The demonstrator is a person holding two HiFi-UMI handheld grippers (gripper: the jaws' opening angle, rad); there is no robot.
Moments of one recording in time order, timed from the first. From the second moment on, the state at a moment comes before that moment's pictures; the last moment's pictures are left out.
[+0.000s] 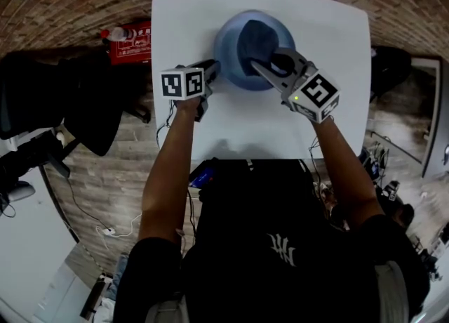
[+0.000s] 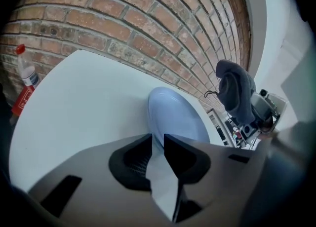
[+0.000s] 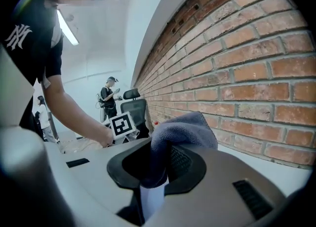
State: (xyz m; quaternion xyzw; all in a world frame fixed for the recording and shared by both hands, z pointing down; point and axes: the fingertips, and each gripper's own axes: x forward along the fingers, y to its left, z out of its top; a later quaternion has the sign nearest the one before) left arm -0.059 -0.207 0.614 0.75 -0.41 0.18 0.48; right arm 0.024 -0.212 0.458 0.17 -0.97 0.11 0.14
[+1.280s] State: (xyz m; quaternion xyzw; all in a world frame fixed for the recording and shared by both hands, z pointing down) left arm -0.056 -0.205 0.613 0.74 -0.43 0.16 0.50; right arm -0.050 -0.268 0.622 0.15 -0.91 0.03 0.40
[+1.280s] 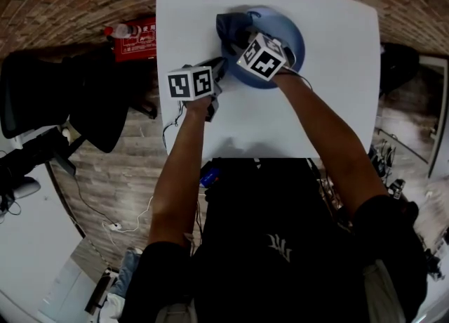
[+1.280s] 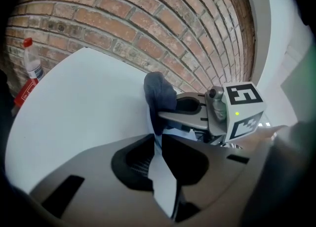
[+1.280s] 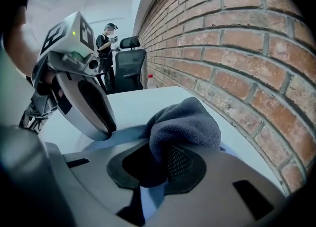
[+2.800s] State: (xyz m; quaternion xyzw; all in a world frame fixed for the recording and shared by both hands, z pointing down) left arm -0.059 -0.204 0.615 0.73 -0.44 0.15 0.50; right arm 0.064 -0.323 0.626 0.29 -0.84 0.04 0.47
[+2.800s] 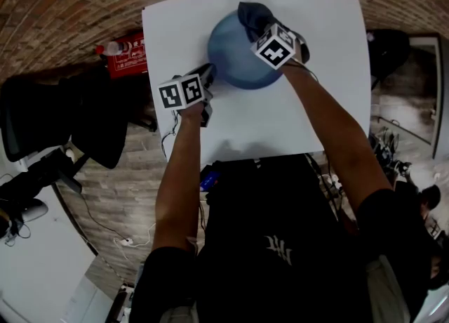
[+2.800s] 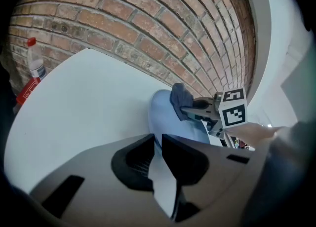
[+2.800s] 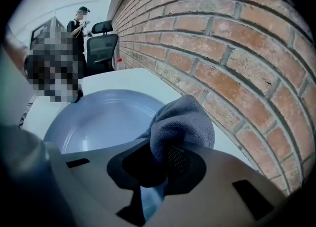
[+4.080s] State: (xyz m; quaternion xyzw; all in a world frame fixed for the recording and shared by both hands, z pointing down) left arm -0.053 -0.207 0.613 0.73 -0.44 0.16 0.49; right arm -0.035 -0.265 0.581 0.21 -0.90 0.03 0.38
